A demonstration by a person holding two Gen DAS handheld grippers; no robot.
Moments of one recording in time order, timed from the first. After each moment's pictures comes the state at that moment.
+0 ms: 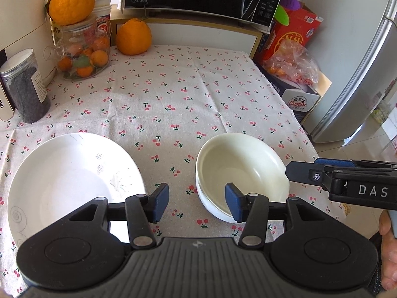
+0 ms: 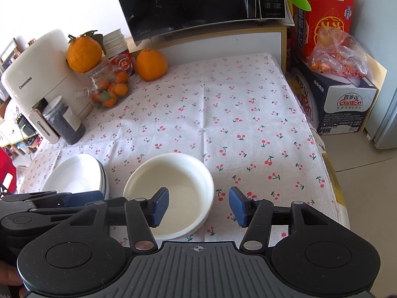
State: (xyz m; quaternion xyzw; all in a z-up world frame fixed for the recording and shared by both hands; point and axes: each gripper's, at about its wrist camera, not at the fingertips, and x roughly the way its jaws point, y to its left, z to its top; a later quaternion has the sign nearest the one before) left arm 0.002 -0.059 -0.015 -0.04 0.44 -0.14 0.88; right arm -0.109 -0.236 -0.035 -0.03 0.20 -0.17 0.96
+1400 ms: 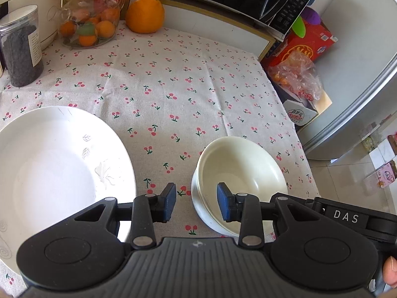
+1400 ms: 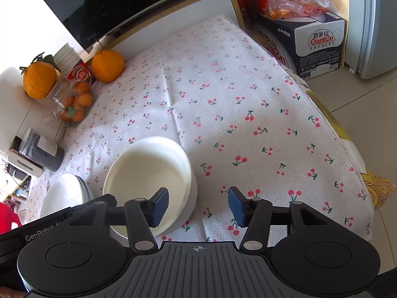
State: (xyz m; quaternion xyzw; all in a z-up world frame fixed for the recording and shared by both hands) left arm 0.024 -0.049 -0.037 -0.14 0.47 -0.14 0.86; right arm -0.091 -0.272 -0.064 0.13 0.21 -0.23 0.94
